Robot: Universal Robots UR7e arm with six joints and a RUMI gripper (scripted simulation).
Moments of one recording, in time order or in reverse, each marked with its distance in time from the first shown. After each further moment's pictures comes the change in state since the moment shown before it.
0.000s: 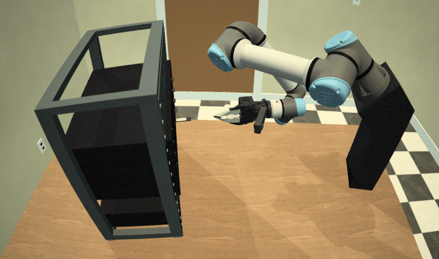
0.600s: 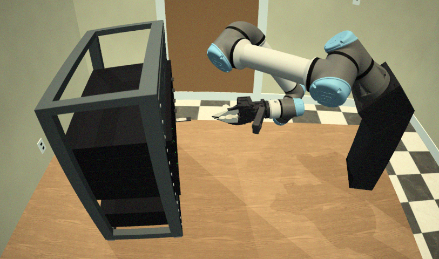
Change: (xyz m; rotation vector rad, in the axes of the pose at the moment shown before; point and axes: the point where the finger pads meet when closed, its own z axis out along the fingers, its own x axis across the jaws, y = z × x) arm 0.000 0.000 0.007 0.000 0.000 0.000
